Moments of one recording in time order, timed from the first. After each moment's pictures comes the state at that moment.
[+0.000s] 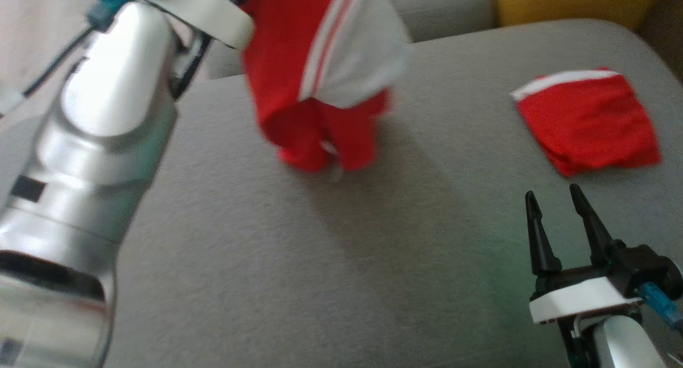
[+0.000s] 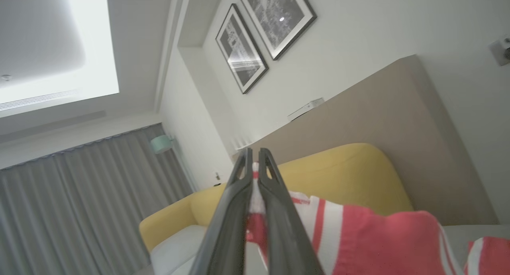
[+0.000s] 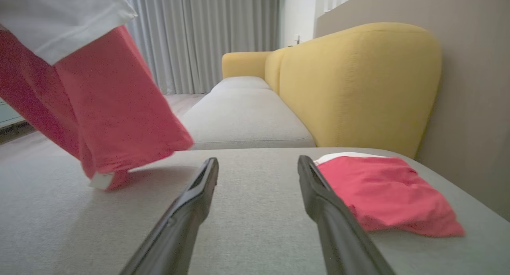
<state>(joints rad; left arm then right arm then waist) -1.16 0.22 -0.61 0.65 -0.30 -0.13 -0.26 -0.03 -0.12 0.06 0.21 0.10 0.12 -0.26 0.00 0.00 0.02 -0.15</state>
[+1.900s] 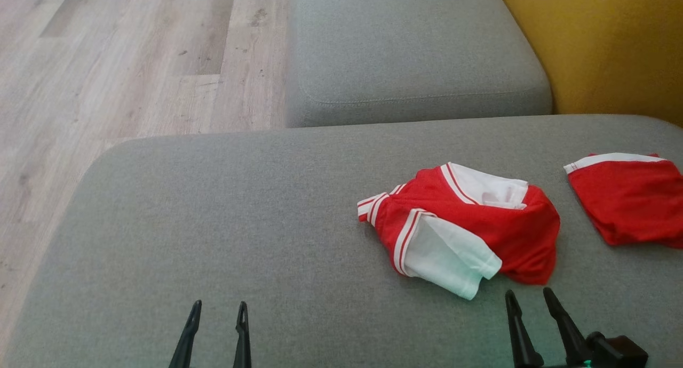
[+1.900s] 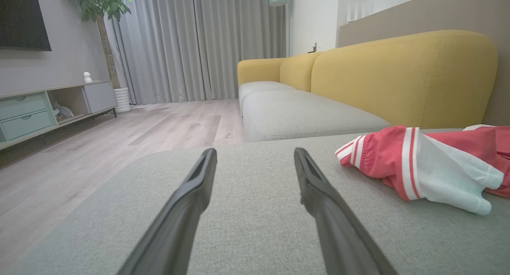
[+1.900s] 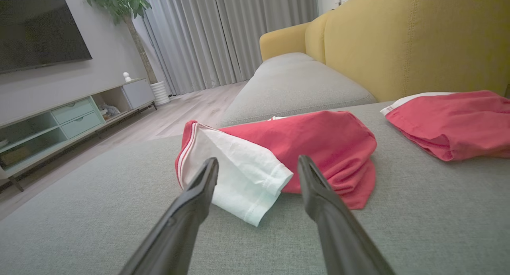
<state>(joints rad) 0.27 0.06 -0.23 0.07 -0.05 0.11 -0.26 0.24 -0.08 0.12 0.21 0.26 0.12 -0.26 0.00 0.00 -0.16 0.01</state>
